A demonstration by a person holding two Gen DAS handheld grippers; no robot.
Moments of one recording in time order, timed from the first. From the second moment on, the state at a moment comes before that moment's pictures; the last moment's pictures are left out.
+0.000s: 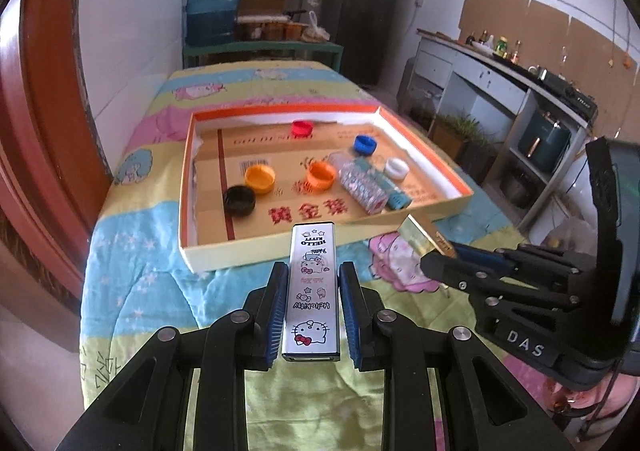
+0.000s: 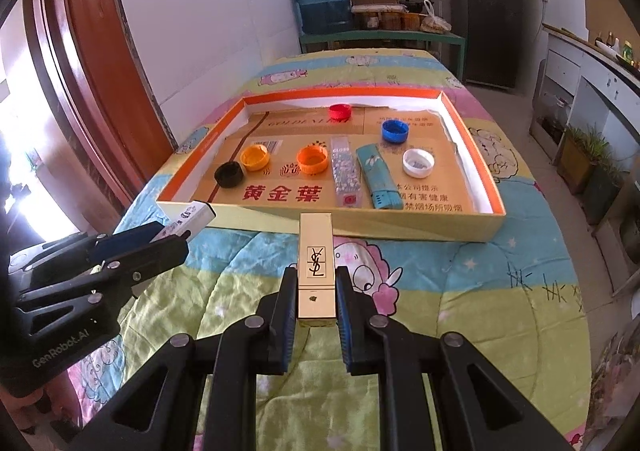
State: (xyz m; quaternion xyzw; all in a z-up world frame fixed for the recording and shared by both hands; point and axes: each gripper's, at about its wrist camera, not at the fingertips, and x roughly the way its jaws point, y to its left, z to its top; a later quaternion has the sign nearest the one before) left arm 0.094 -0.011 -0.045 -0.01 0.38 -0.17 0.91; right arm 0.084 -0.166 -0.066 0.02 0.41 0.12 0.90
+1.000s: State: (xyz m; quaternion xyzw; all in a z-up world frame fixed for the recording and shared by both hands) left arm 0.118 -0.022 -0.004 -0.02 0.35 -0.15 0.93; right arm 0.096 -0.181 -0.038 0.02 0.39 0.13 0.91
